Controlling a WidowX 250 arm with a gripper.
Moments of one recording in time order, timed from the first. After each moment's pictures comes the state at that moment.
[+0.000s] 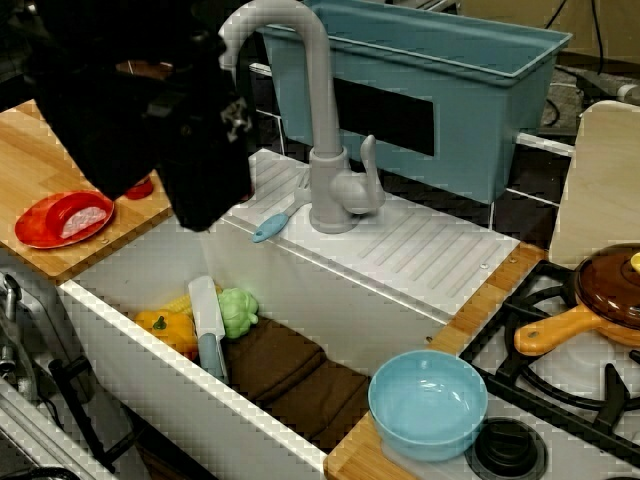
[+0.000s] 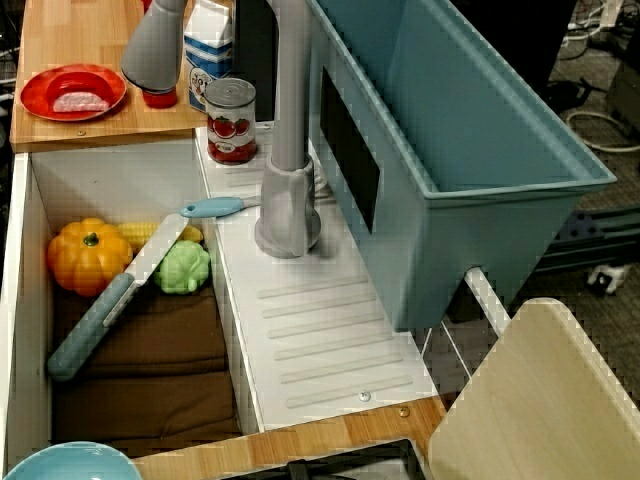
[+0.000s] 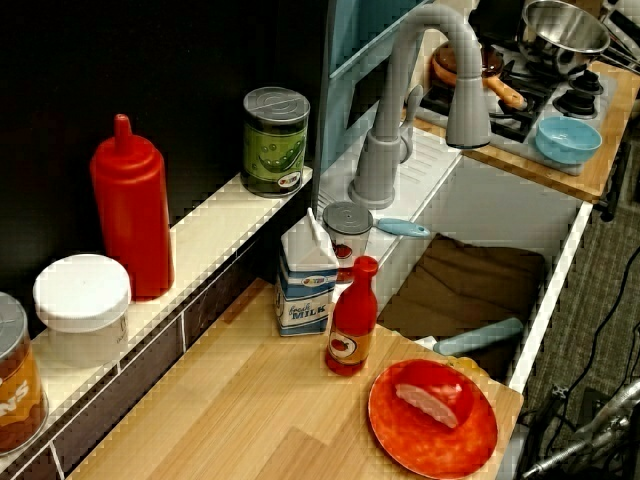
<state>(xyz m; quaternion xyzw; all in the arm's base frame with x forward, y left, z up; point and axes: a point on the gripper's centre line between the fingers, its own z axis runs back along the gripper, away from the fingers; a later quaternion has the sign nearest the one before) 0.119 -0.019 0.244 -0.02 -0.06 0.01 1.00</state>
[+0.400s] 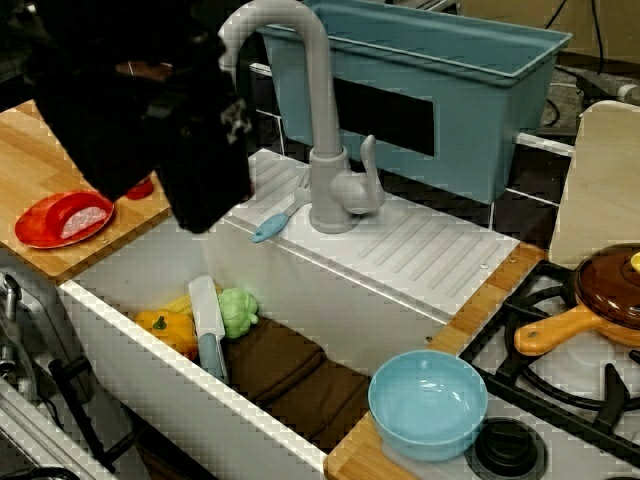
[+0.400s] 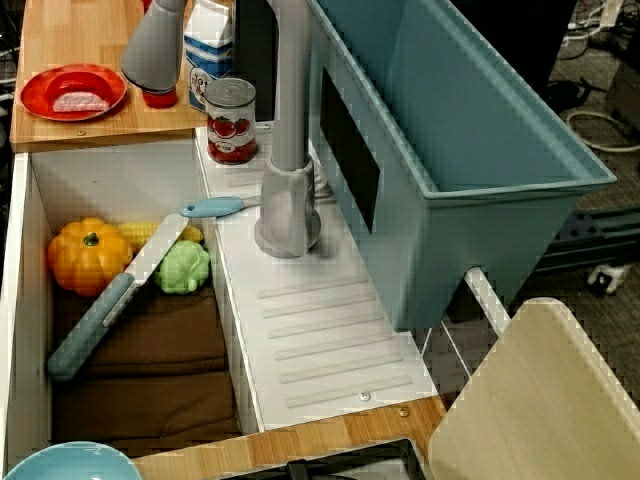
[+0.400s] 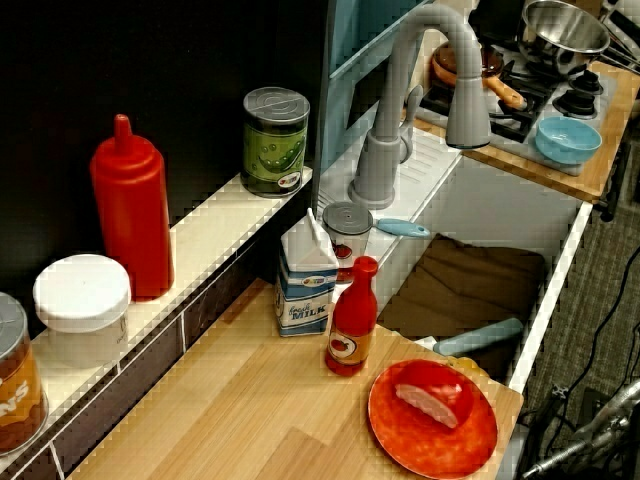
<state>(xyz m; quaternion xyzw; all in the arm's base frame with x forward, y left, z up) 0.118 -0.019 0.243 -0.02 -0.06 0.01 1.00</state>
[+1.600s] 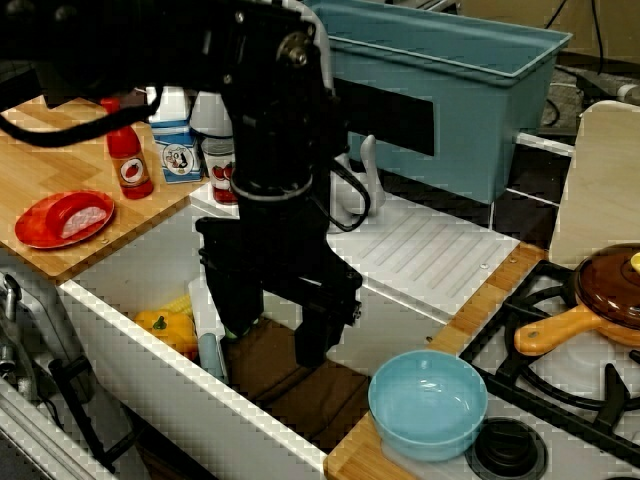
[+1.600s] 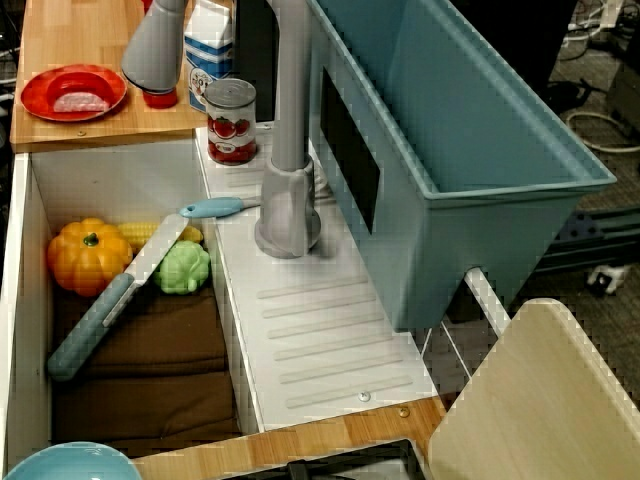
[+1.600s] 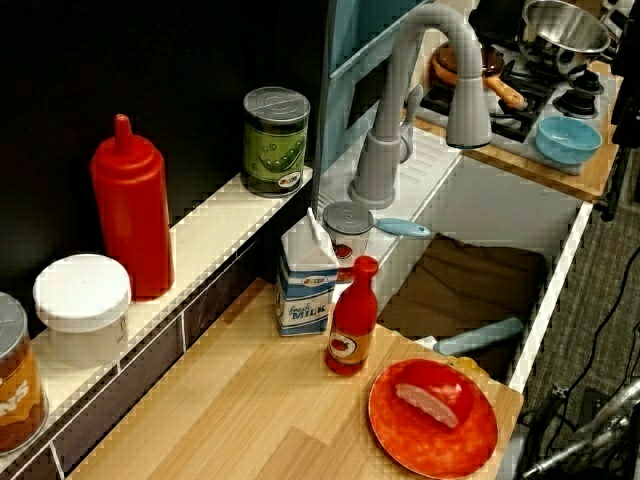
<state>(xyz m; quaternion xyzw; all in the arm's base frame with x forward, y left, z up) 0.183 0.005 0.102 0.04 0.01 0.07 1.00</state>
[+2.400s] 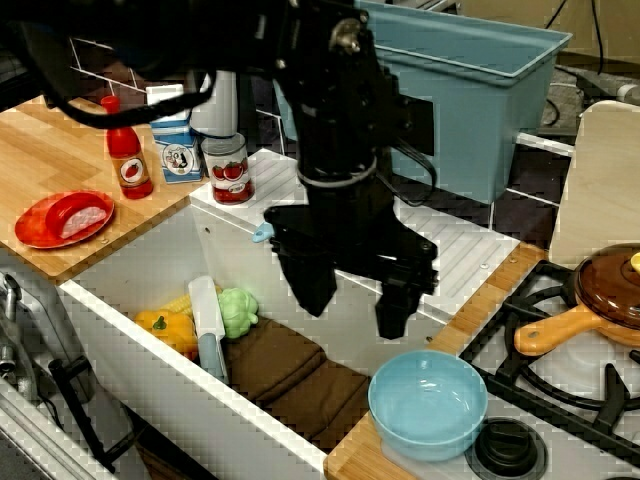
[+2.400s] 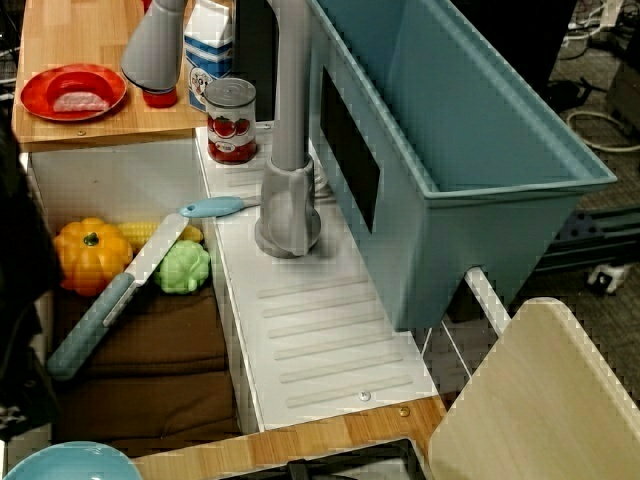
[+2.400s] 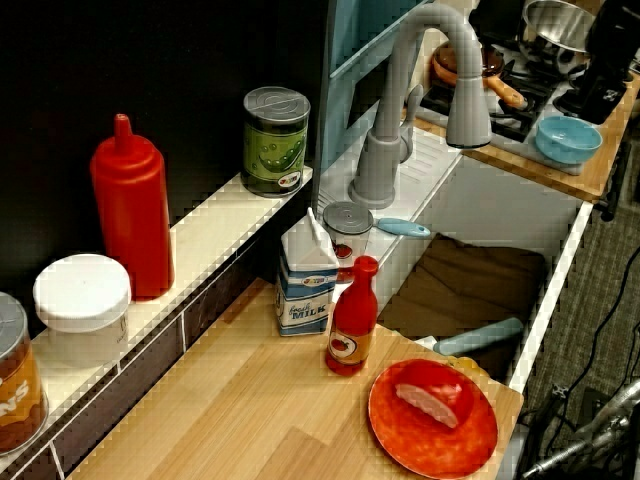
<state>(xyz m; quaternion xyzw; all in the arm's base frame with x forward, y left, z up) 0.224 -0.022 0.104 0.00 -0.06 0.09 0.99</state>
